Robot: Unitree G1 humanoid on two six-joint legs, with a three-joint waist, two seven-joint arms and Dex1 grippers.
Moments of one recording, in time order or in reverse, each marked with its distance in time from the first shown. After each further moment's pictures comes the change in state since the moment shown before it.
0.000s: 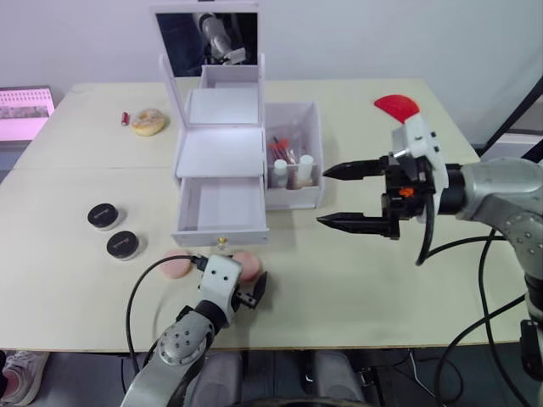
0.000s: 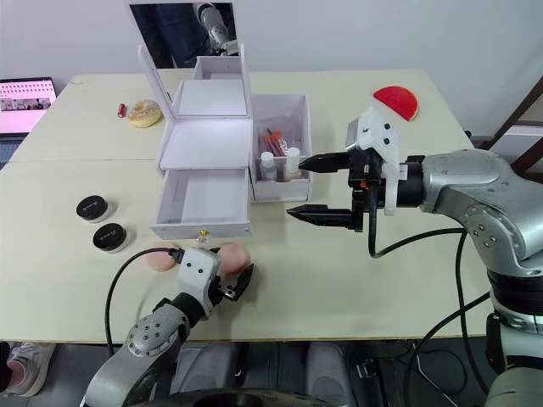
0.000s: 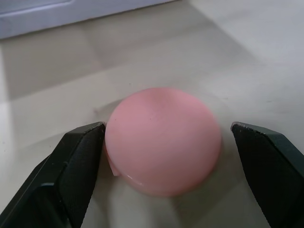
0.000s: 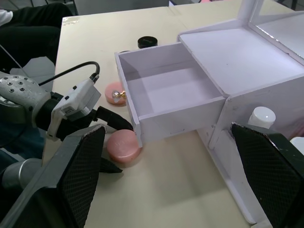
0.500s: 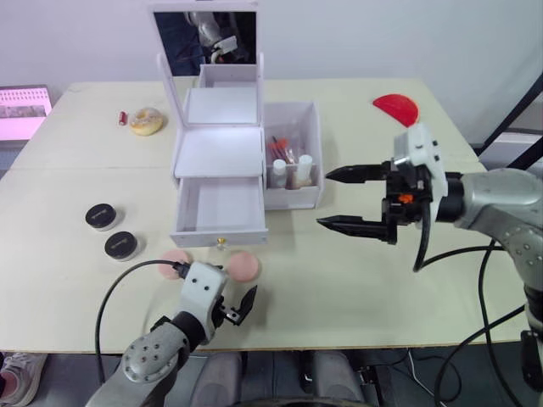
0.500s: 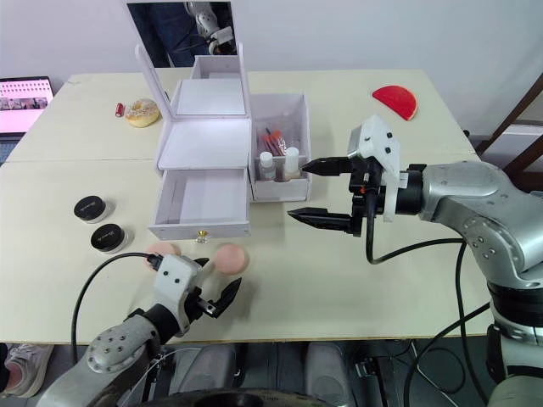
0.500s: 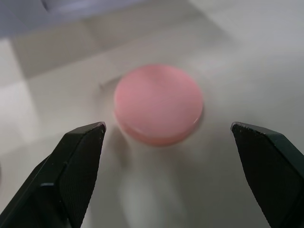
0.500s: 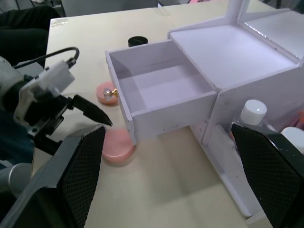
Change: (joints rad) left arm 0.085 0.133 0.071 -0.195 -0.098 0.171 -0.032; right arm 0.033 0.003 -0.019 -0.017 0.001 -0.033 -0.033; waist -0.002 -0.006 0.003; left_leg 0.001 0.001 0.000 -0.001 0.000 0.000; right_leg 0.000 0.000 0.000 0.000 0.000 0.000
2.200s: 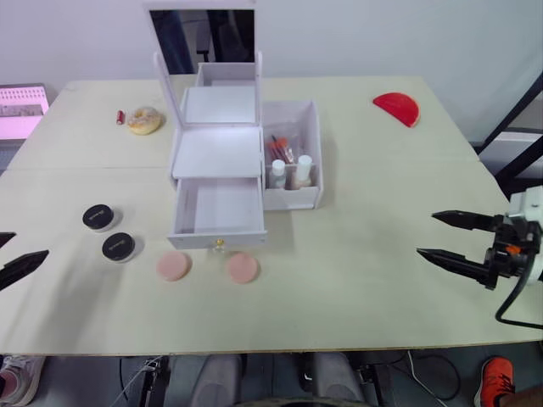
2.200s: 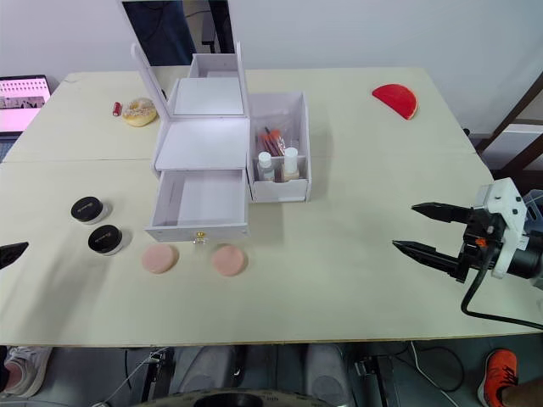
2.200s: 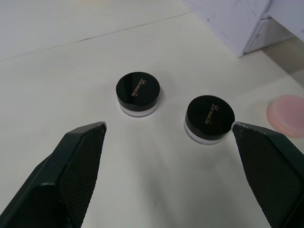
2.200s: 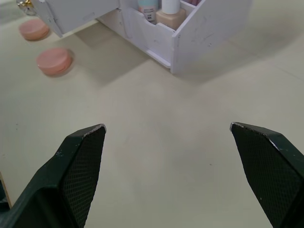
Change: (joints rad) left arm -0.092 0.642 1.085 1.040 -0.400 -0.347 -1.040; right arm 0.703 -0.054 -0.517 0.181 -0.179 -0.293 0.248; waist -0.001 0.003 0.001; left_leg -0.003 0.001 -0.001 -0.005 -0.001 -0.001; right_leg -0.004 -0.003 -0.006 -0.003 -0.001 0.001
